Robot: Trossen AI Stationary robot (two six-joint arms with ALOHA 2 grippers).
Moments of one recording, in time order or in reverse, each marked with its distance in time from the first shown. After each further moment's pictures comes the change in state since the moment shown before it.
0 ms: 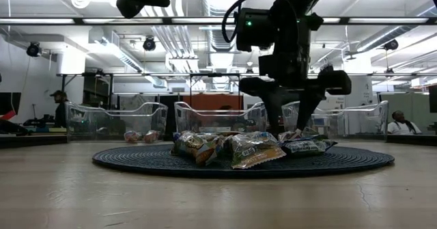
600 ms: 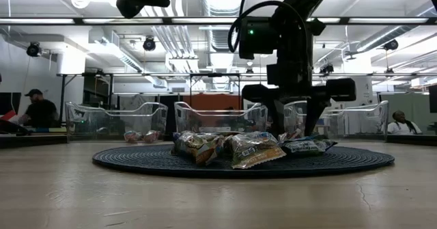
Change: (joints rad) left arm 0.000 0.000 0.000 0.000 0.000 0.000; right arm 0.001 0.018 -0.033 0.013 0.007 -0.085
